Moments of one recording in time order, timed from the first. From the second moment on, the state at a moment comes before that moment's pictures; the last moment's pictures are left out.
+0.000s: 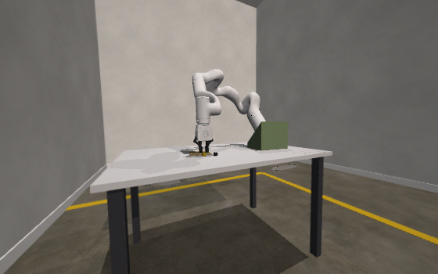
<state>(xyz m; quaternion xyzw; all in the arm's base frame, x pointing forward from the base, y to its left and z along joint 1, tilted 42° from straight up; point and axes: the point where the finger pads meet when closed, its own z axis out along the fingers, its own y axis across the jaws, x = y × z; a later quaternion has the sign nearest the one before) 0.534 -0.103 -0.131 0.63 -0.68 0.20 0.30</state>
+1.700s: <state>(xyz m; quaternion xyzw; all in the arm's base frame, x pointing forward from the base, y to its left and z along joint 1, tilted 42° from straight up) 0.530 -0.117 -0.147 0.63 -0.68 0.20 0.30</state>
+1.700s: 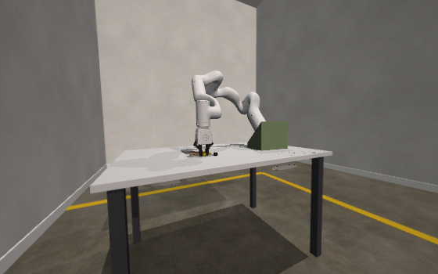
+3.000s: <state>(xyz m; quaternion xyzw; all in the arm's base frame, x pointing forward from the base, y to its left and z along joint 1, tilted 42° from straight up) 0.530 -0.117 -0.147 0.63 -0.68 0.20 0.30</state>
